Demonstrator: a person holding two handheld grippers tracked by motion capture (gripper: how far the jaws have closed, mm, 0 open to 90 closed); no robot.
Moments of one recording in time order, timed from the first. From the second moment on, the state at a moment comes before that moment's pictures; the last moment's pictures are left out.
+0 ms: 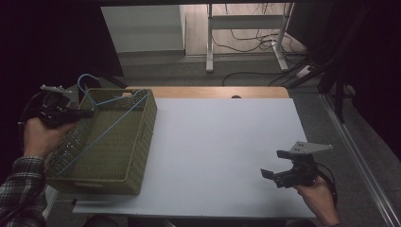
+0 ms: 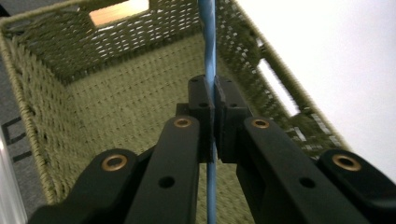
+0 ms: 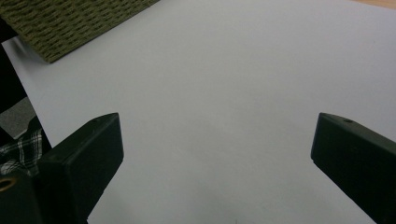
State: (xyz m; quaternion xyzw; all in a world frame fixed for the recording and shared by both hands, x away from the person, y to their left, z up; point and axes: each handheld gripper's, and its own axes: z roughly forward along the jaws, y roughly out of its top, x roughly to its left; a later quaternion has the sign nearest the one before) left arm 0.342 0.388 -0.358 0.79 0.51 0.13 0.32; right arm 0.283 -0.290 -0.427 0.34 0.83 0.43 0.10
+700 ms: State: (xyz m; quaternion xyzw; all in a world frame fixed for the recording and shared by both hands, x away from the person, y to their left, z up) left arm 0.355 0.405 -0.457 0.76 0.57 0.08 0.29; right arm 0.282 -0.286 -0.433 0.34 0.83 0.42 0.11
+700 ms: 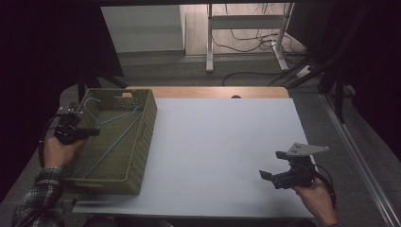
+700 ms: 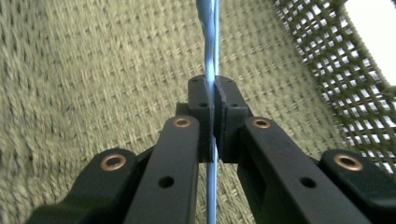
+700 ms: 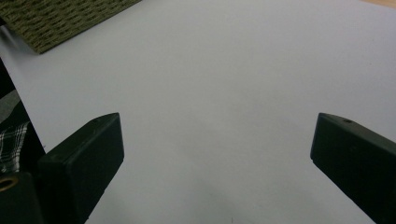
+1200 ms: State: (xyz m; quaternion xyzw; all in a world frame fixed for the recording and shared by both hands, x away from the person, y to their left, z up) left arm 0.311 0.360 -0.409 0.76 0.51 0.13 0.39; right arm 0.273 -0.284 -0.431 0.34 0.83 0.42 0.12
